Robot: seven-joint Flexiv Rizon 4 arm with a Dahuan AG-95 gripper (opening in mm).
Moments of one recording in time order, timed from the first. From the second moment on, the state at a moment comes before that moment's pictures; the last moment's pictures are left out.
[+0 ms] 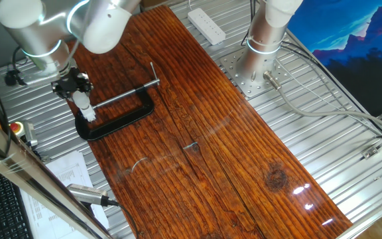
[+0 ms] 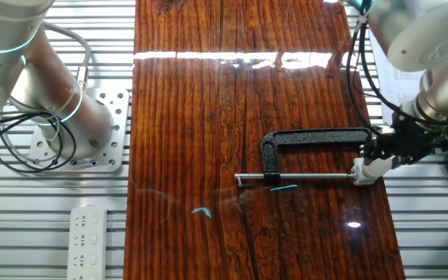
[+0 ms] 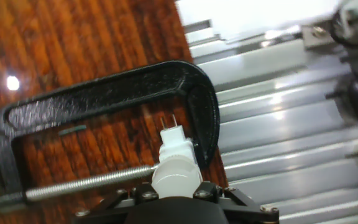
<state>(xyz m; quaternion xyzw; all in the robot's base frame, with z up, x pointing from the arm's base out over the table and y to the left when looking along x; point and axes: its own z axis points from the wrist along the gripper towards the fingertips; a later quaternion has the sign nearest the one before) 0.683 -0.121 0.109 0.68 -0.73 0.03 0.06</state>
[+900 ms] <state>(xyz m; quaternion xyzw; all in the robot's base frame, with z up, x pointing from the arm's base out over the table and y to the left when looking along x) 0.683 -0.117 0.109 0.78 -0.62 0.04 0.05</state>
